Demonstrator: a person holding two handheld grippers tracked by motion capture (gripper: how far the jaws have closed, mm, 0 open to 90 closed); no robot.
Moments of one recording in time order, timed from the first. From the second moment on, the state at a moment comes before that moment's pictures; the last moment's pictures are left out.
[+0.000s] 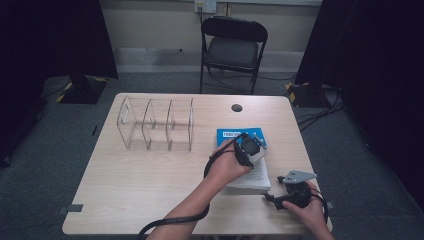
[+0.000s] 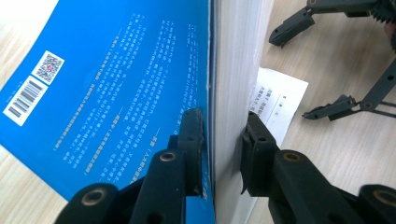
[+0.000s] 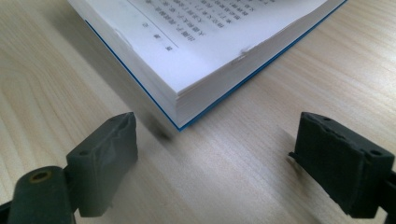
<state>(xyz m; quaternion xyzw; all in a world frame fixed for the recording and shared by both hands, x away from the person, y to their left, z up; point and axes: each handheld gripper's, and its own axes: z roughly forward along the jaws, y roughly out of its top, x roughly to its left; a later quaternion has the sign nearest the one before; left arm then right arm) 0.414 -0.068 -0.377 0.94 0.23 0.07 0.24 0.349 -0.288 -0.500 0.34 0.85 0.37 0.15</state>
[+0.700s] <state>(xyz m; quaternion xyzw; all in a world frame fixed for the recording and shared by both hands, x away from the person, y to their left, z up) 0.426 -0.071 -0.359 0.93 0.26 0.06 0.23 0.352 -0.266 -0.500 0.34 0.85 0.37 0.15</state>
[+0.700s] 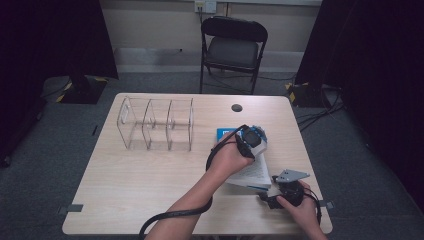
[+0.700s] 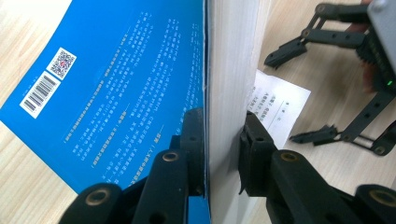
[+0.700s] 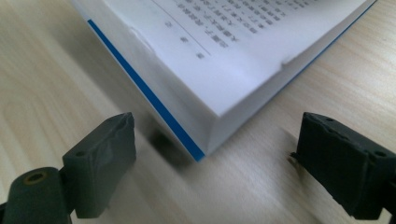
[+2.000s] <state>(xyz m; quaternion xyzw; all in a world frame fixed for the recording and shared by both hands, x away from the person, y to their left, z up) 0.418 -0.069 -0.361 0.94 0.25 0.07 0.21 0.357 -0.274 -0.498 0.41 0.81 0.40 0.16</state>
